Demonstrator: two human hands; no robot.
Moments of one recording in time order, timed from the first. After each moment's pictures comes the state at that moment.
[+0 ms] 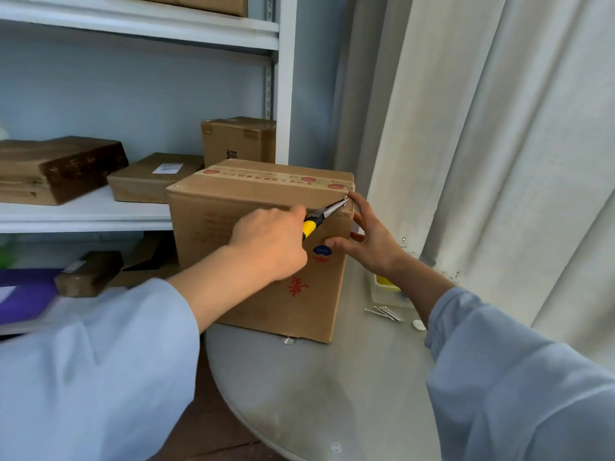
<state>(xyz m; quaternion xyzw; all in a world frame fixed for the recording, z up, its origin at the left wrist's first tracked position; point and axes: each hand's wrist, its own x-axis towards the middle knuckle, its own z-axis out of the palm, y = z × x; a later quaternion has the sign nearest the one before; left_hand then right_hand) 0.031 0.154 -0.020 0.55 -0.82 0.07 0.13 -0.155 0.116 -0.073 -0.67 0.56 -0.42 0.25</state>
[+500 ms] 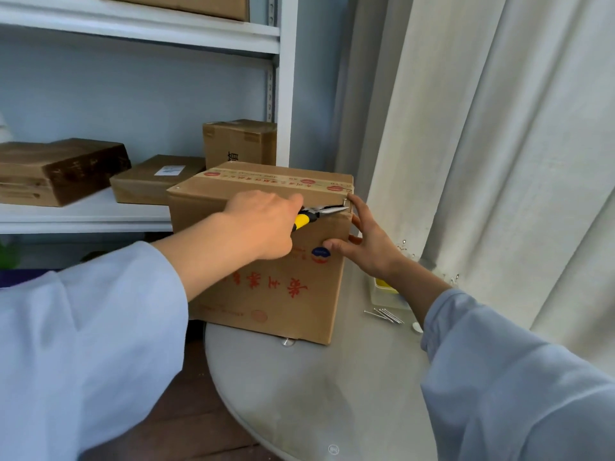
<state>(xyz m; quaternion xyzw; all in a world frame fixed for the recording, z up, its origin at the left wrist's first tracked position) 0.039 0.144 0.005 0.53 -0.84 0.16 0.02 -0.155 0.115 -0.076 -0.67 0.55 -0.43 0.27</state>
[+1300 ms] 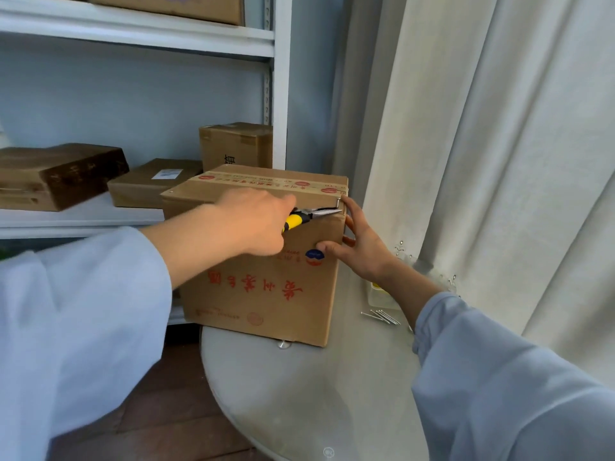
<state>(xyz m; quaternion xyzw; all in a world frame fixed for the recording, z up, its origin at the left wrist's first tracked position) 0.038 0.141 0.013 0.52 -0.84 0.14 -0.01 -0.154 0.116 -0.078 -0.67 0.54 -0.43 0.27</state>
